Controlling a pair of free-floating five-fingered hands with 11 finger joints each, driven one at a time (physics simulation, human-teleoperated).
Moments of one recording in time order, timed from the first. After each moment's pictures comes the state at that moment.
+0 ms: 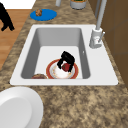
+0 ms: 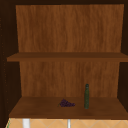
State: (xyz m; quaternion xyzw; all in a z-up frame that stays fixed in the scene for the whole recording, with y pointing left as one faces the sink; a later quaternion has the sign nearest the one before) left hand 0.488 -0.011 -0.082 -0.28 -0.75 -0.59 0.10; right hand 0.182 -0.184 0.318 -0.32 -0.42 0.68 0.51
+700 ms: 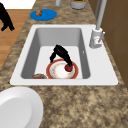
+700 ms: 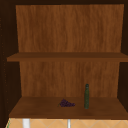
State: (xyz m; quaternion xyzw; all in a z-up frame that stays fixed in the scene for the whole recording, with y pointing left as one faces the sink) left hand 0.436 -0.003 -0.031 -0.28 -0.73 -0.62 0.09; right hand 0.182 -0.184 0.318 -0.32 -0.42 0.68 0.51
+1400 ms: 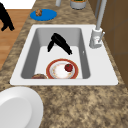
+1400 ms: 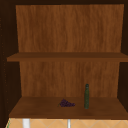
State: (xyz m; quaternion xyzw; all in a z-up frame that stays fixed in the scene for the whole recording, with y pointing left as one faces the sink) left hand 0.424 0.039 0.033 -0.29 -0.72 -0.63 0.09; right hand 0.182 -0.184 0.318 -0.32 -0.42 0.68 0.51
